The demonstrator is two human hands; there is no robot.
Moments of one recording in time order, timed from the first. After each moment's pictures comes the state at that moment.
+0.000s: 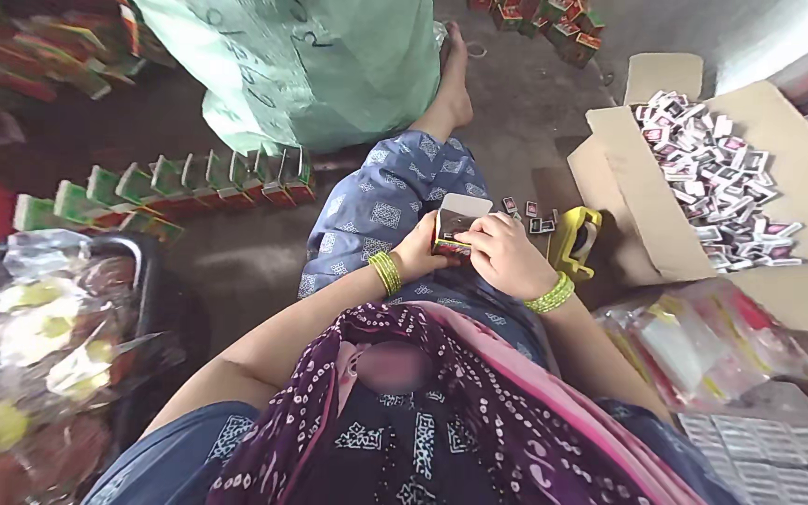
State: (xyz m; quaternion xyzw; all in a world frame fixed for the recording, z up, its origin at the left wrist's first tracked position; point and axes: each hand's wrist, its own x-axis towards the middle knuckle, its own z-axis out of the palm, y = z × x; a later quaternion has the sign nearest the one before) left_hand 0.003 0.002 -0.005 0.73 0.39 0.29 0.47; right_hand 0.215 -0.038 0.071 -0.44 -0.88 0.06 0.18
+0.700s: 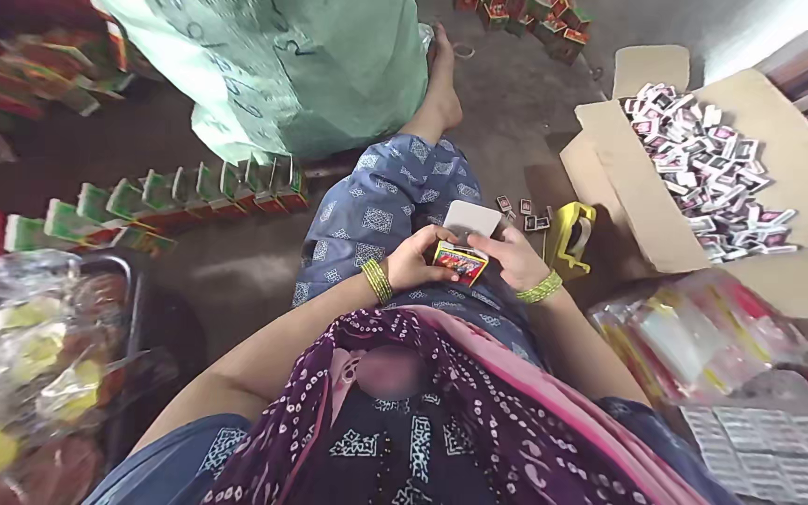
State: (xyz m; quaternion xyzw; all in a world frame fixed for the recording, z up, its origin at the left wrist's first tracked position) left_hand 0.002 -0.003 -0.009 0.72 0.21 0.38 0.54; right_hand 0.226 -0.039 0.051 -0.49 -0.43 0.60 0.45
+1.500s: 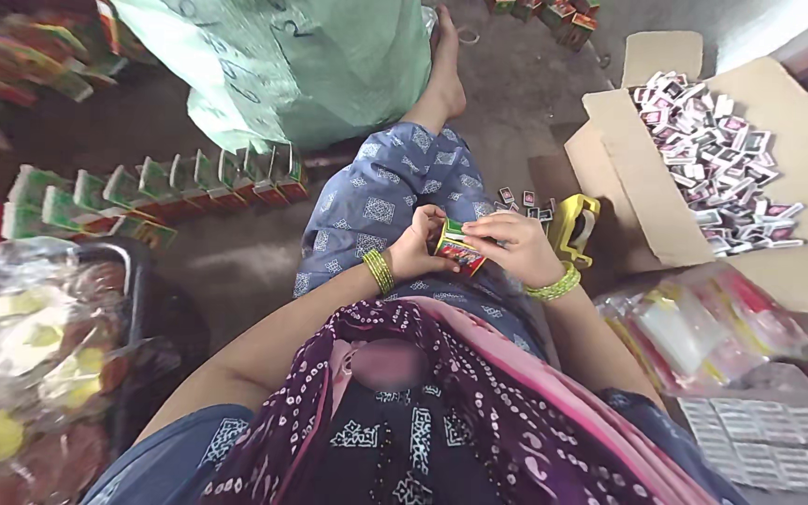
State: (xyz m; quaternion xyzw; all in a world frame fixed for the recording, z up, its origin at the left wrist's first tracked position) left_hand 0.004 -0.005 -0.009 0.69 0.25 0.38 0.57; right_hand 0.234 -0.038 0.067 -0.37 -0.83 0.18 0.38
